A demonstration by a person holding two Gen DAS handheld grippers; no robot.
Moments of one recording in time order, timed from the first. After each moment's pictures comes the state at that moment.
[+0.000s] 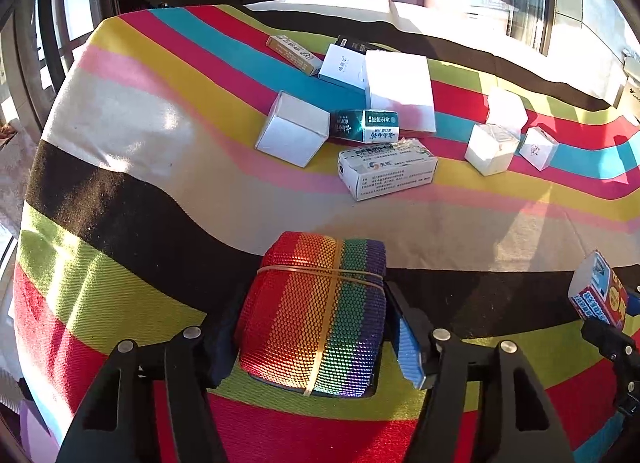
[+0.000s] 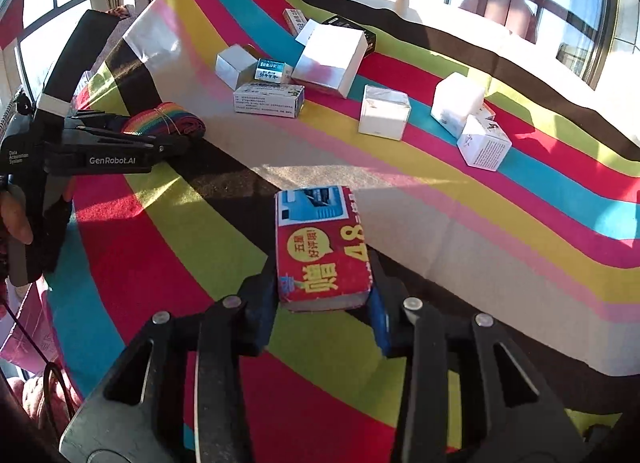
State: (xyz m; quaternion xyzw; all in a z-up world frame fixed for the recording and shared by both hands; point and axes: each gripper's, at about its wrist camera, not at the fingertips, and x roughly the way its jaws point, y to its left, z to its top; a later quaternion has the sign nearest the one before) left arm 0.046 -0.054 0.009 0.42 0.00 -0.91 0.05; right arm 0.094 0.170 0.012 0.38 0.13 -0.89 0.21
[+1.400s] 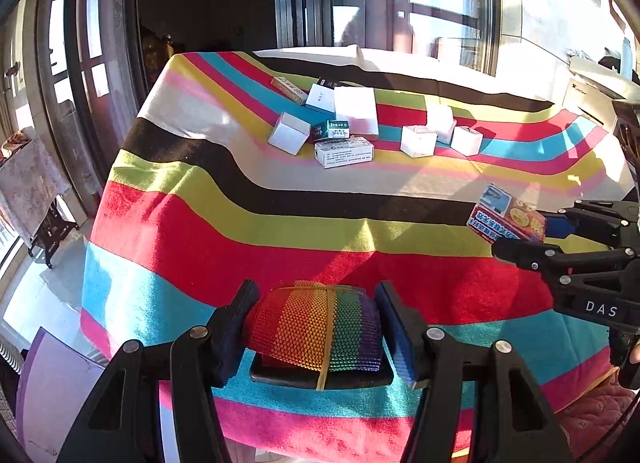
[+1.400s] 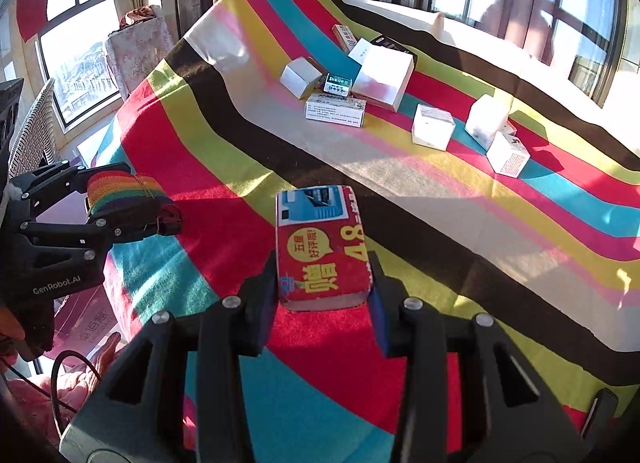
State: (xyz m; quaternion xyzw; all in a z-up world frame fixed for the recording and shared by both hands) left arm 0.203 -0.034 0.043 0.35 0.00 -0.94 0.03; right arm 0.150 0.135 0.037 0.37 0.14 -0.88 0.25
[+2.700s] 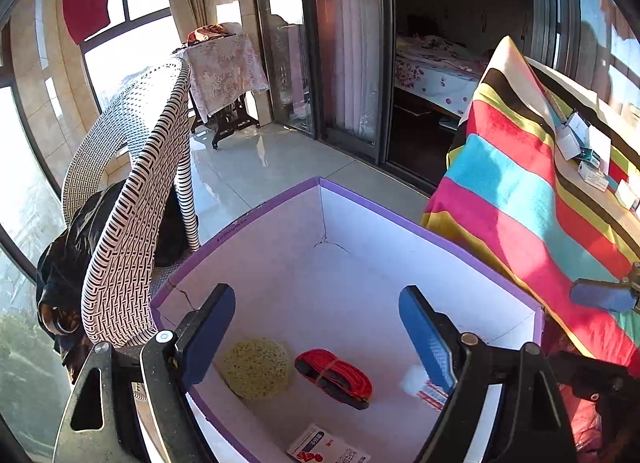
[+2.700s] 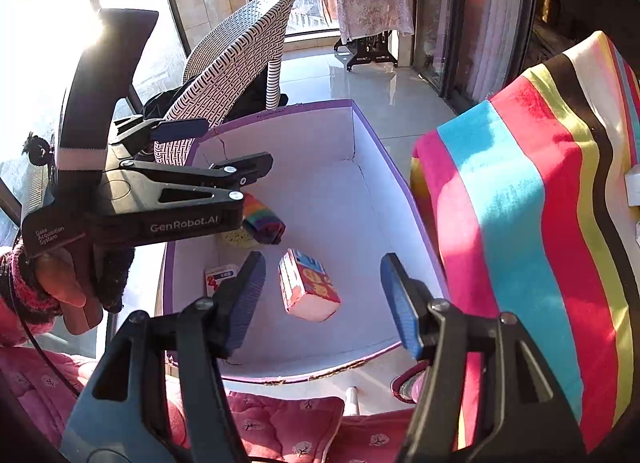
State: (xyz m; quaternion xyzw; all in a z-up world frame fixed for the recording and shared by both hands) left arm 0.379 -0.225 0.030 0.37 0.13 -0.85 0.35; right arm 0.269 -0.094 0.016 0.36 0.22 -0.71 0.56
